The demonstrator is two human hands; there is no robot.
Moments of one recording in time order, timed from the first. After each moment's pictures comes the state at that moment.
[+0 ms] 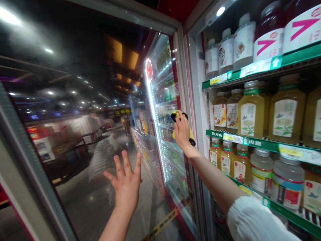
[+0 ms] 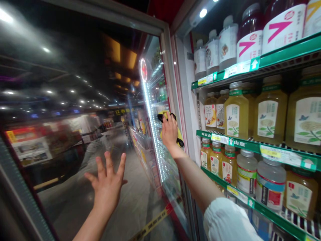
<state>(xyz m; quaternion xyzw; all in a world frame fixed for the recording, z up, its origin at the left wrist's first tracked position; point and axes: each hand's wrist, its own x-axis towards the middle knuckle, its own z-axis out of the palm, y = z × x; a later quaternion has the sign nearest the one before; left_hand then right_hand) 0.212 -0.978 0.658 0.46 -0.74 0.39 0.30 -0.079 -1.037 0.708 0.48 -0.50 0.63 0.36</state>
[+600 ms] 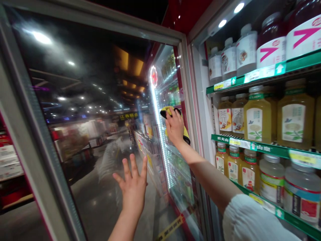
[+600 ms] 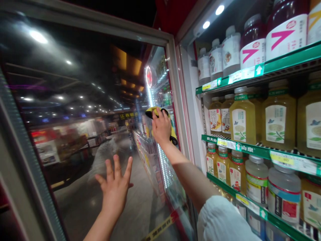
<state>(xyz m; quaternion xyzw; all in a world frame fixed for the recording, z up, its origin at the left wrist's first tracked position) 0.220 -0.989 0.653 0.46 -0.74 0.39 0.30 -0.035 -1.035 0.758 0.50 -0.45 0.63 0.39</state>
